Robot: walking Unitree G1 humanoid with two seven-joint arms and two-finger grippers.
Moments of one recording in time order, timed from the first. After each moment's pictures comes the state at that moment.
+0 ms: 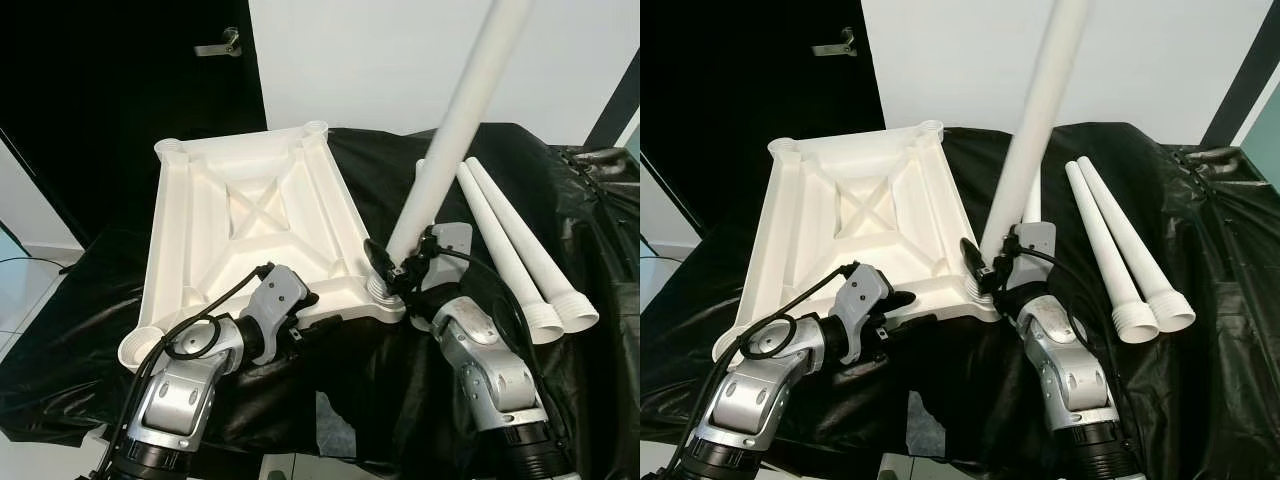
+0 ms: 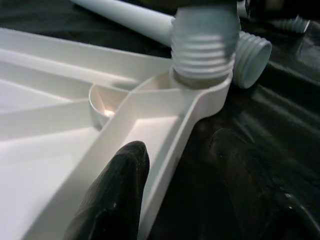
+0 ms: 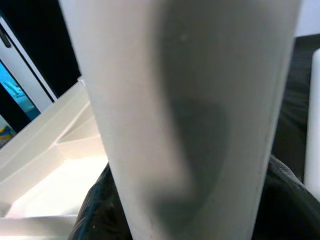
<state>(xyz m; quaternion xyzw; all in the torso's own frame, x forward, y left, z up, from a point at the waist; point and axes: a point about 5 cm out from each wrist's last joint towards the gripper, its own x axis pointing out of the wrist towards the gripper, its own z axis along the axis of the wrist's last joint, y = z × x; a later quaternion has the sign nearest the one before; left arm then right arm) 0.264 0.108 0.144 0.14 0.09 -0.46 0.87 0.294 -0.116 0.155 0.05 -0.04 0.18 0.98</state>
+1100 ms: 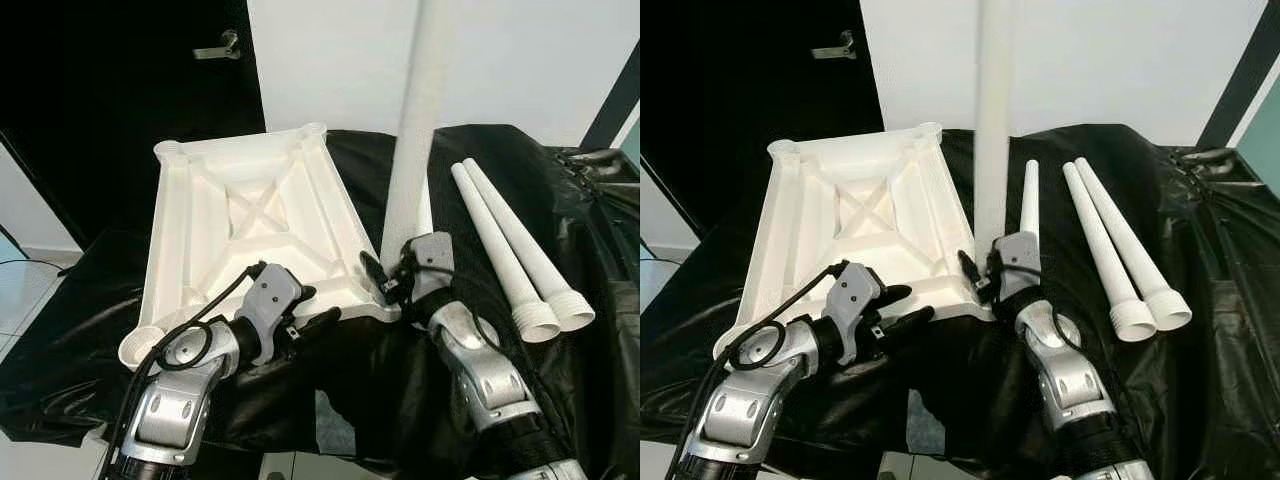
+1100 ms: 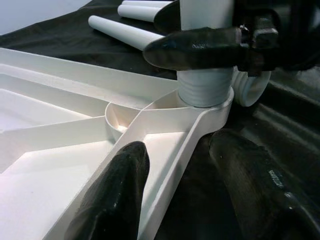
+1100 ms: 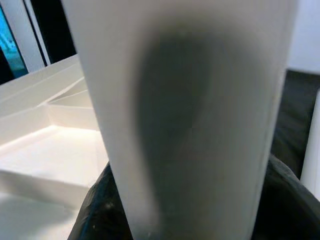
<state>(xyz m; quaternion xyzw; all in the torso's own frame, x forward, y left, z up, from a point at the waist) 0.255 0.111 0.152 0.13 0.06 -0.45 0.88 0.298 -0.108 0.137 -0.09 -0.07 0.22 0.97</state>
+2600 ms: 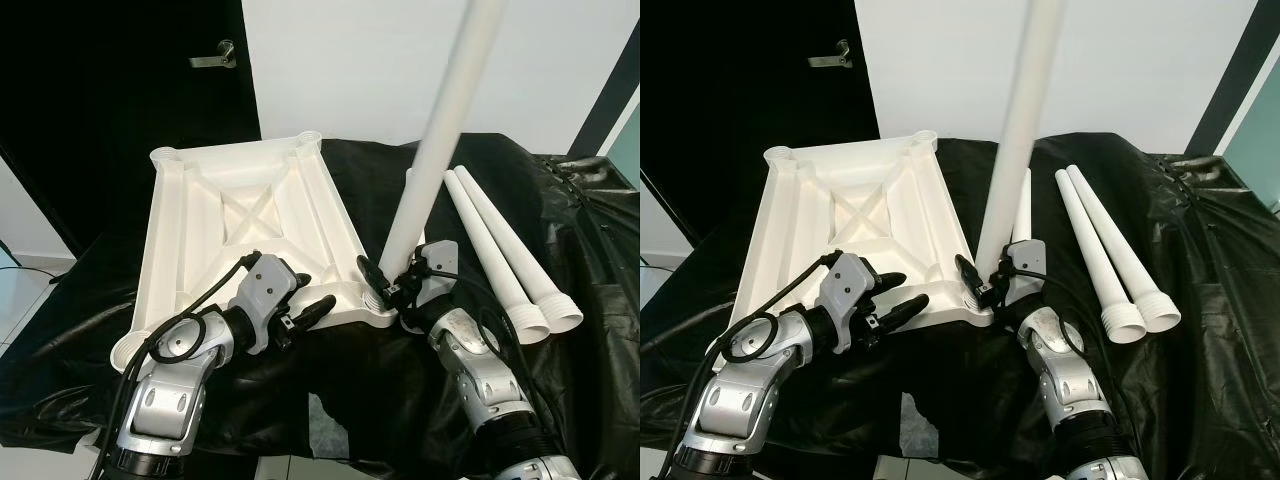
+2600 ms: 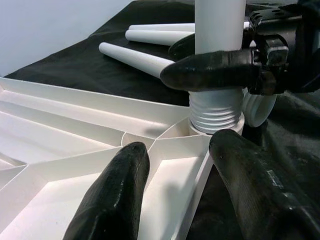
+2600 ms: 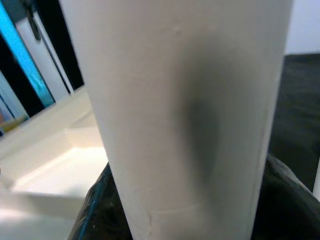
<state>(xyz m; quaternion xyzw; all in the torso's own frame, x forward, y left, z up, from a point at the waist) 0.261 0.115 0.163 0.15 0.03 -0.44 0.88 0.304 -0.112 0.118 0.06 -0.04 0.23 0.97</state>
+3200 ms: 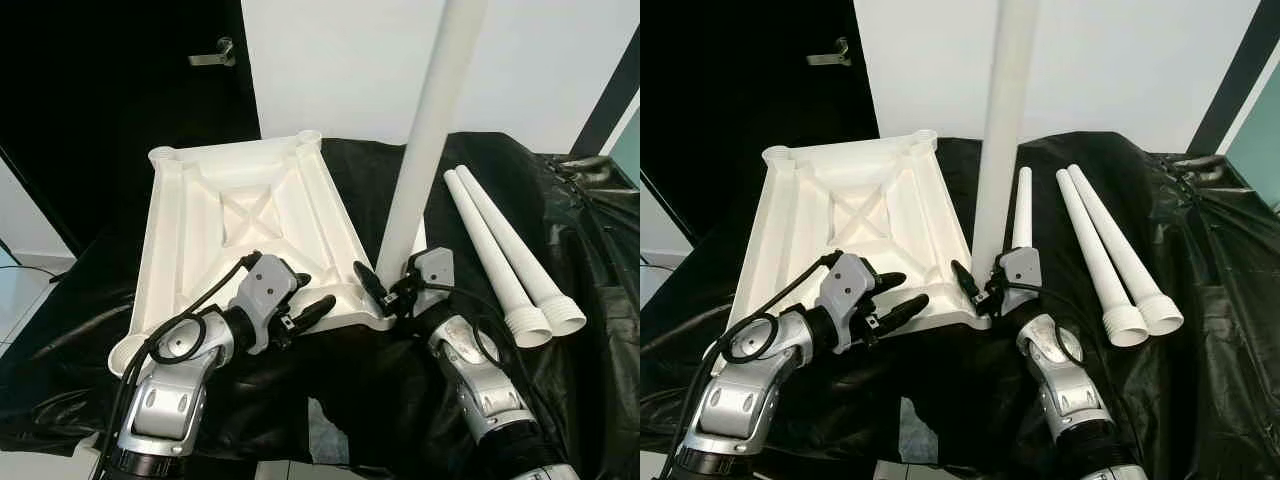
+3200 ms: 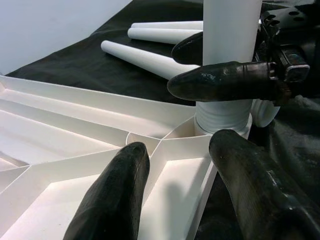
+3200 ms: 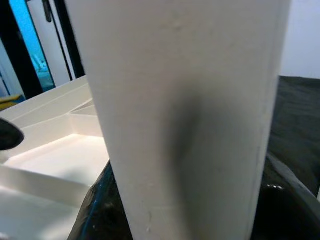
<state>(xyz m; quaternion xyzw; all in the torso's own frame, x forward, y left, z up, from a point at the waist) 0.261 0.116 0.163 0.15 0.03 -0.44 0.89 0.294 -0.109 0.116 -0.05 -0.07 0.27 0.96</state>
